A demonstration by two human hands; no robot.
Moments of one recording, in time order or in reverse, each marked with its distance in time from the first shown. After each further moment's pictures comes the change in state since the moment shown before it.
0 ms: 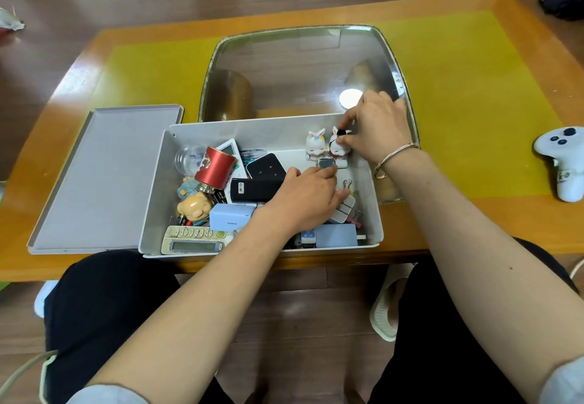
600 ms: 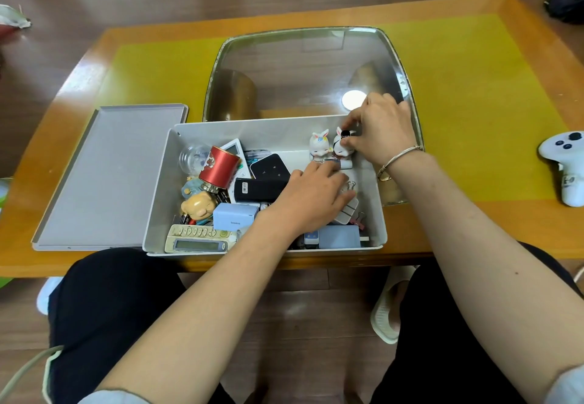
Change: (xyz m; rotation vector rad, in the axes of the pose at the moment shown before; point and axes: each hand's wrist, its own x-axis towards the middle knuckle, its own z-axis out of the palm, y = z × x) left_hand -0.003 0.002 -0.001 -0.070 0.073 -0.028; right_hand 0.000 0.000 0.000 0.016 -0.009 -0.007
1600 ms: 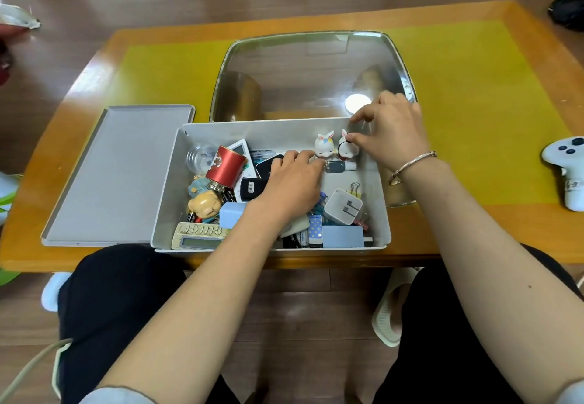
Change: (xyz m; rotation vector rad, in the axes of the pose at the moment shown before) left_hand -0.002 -0.025 -0.012 0.016 0.091 -0.172; right_hand -0.010 0.000 -0.014 0.061 0.063 -0.006
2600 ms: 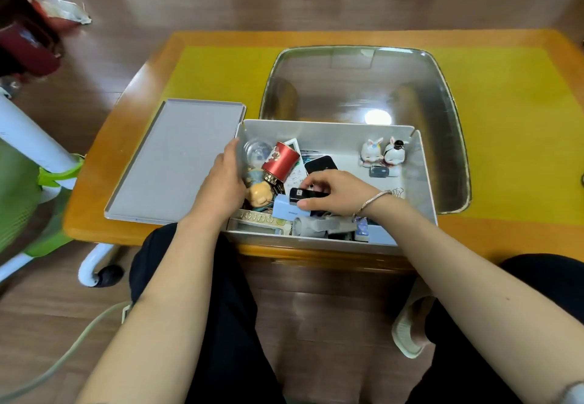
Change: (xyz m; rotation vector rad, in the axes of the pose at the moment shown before) left_hand -0.100 -0.140 -0.033 -0.438 0.263 -0.451; right_hand -0.046 -0.121 0.038 0.489 -0.695 -0.215
